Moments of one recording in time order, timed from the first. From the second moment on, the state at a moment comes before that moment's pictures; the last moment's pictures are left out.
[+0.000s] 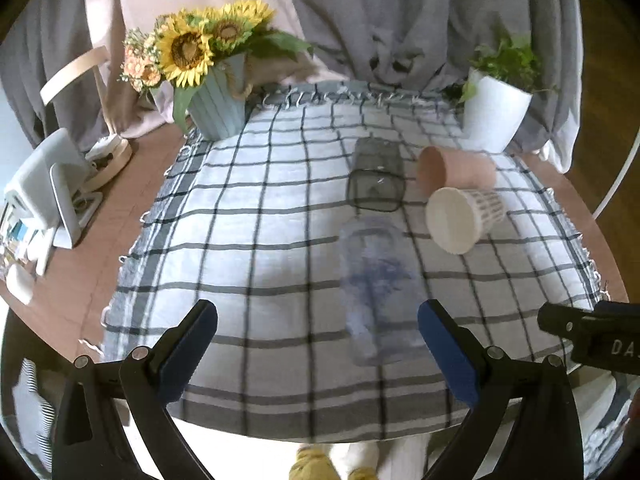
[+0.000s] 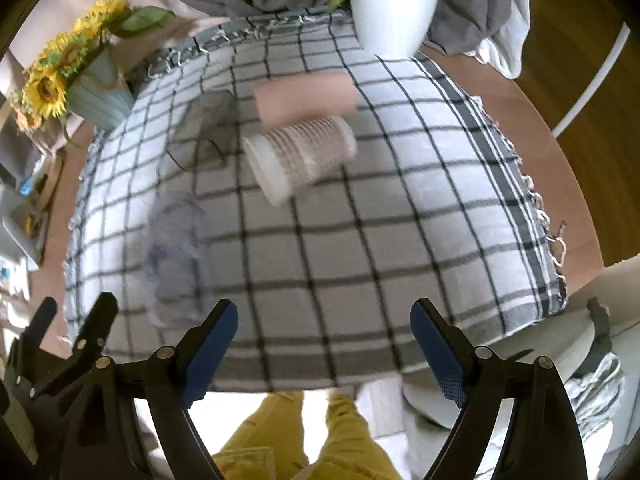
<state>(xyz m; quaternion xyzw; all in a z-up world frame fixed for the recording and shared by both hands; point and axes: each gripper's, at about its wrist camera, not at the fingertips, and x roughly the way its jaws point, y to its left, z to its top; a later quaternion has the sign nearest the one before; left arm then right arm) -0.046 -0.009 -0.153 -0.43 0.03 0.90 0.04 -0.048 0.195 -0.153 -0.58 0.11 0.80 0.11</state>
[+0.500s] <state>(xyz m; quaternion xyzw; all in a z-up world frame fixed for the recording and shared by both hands) -0.016 0.040 -0.212 -0.35 0.05 0.94 0.00 -0.020 0.233 -0.197 -0.61 0.05 0.78 0.13</state>
